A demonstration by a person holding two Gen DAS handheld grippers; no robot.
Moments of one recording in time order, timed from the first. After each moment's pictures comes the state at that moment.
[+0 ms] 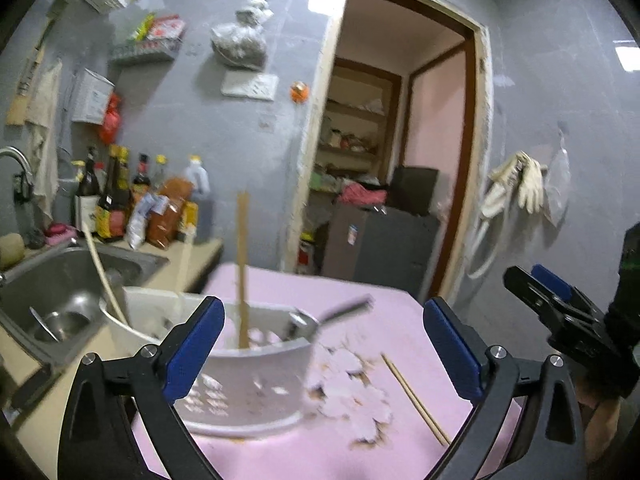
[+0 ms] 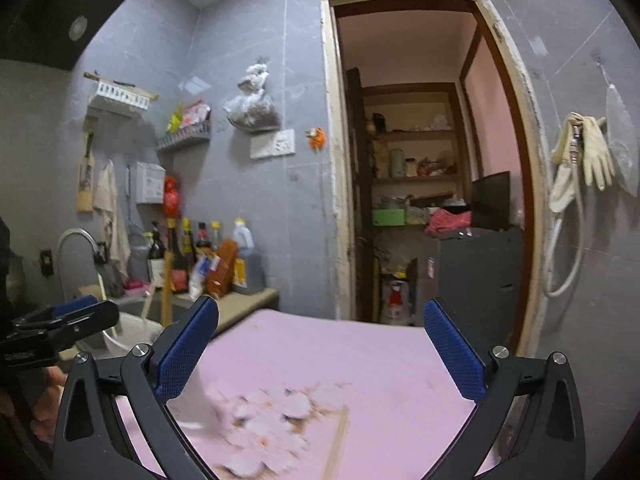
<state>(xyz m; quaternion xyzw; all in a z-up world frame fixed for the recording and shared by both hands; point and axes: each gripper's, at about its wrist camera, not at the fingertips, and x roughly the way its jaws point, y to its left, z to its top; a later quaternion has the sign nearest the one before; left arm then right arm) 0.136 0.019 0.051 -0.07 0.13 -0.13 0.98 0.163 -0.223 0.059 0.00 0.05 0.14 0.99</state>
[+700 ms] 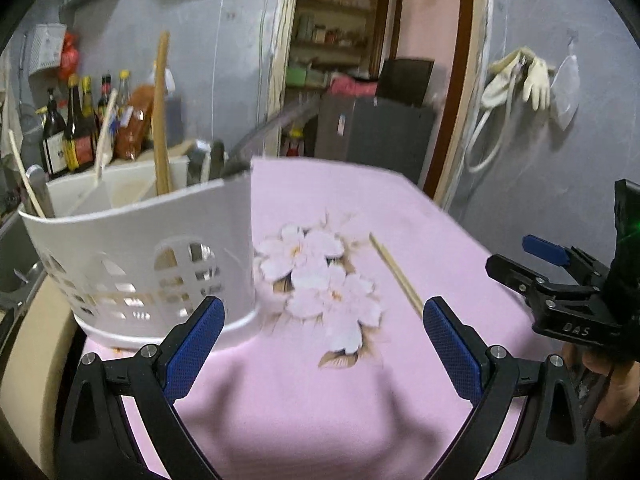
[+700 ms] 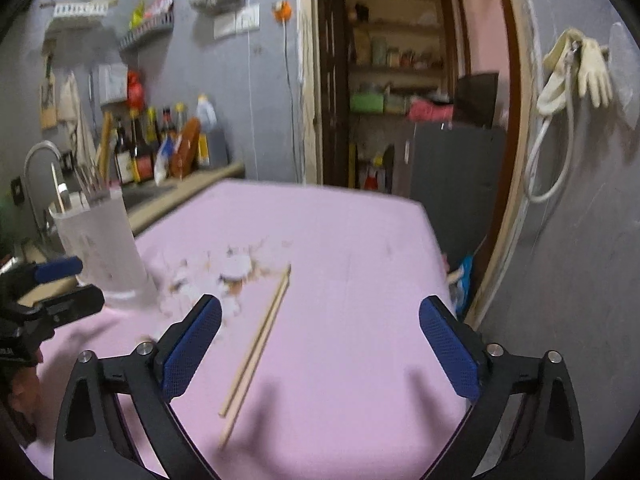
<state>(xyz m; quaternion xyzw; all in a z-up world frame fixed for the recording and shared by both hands) 0.176 -0.039 -0.018 -0.02 0.31 -0.15 0.94 0.197 -0.255 -0.016 -0.04 0.28 0.12 0.95</state>
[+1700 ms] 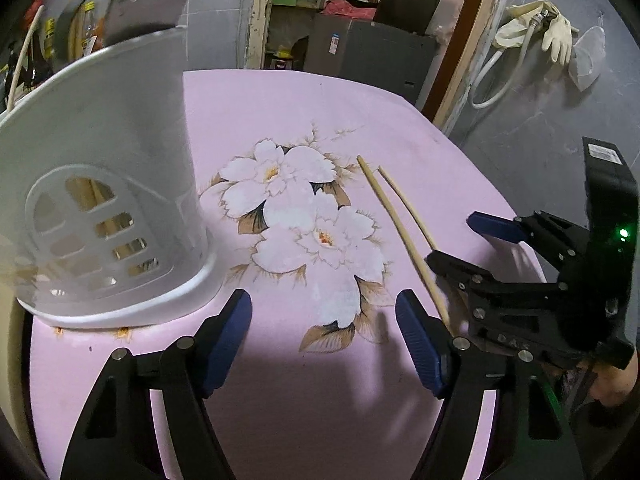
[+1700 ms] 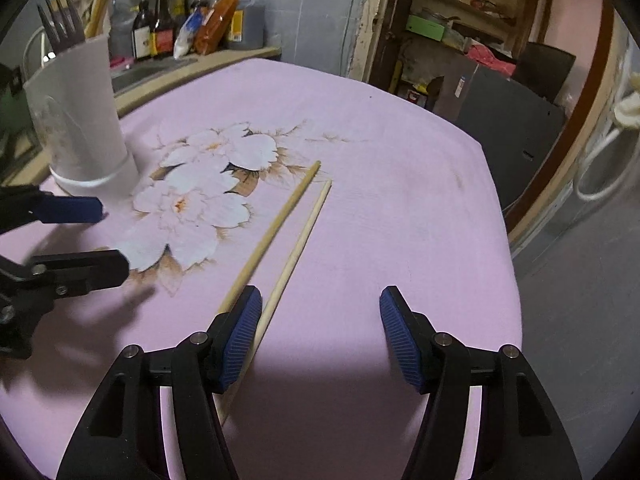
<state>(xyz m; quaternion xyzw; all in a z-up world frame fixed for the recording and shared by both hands) 0.221 -0.052 -0.048 -0.02 0.44 -0.17 0.88 0.246 -0.211 -0.066 -0.17 0.41 0.15 0.88</state>
